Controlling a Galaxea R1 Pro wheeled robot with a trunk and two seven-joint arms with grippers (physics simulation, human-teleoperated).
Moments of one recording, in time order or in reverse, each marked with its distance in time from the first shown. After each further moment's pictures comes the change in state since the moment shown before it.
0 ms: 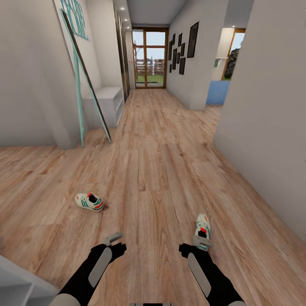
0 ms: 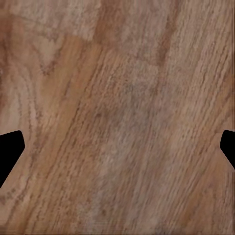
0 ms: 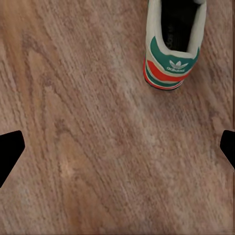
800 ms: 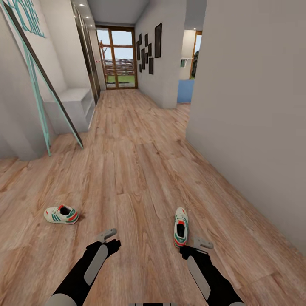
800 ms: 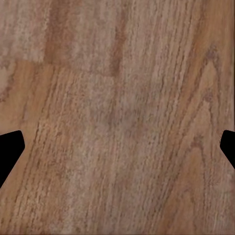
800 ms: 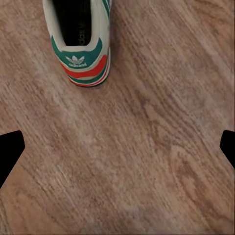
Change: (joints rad) left arm 0.007 0.022 0.028 -0.054 0.000 -0.010 0.061; right arm -0.001 -0.004 0.018 0.044 0.020 -0.059 -0.001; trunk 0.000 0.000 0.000
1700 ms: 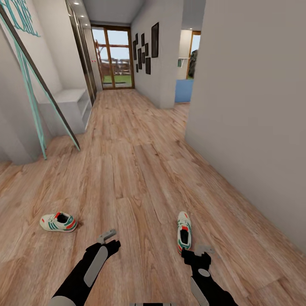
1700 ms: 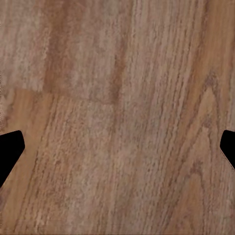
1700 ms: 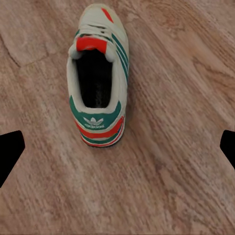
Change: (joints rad) left arm 0.012 -0.008 0.013 -0.005 0.001 -0.023 0.003; right arm -0.024 -0.004 0.005 0.312 0.179 -0.487 0.172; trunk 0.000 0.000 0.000
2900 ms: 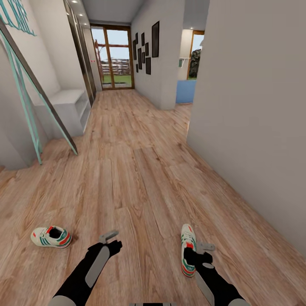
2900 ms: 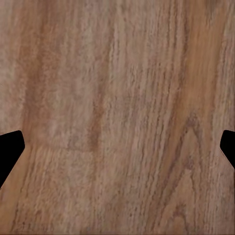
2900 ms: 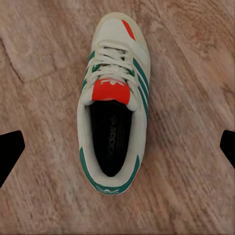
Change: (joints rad) left arm -0.001 0.002 -0.035 -0.004 0.011 0.010 0.011; right arm -0.043 -0.041 -0.005 0.030 0.000 0.144 0.091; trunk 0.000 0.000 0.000
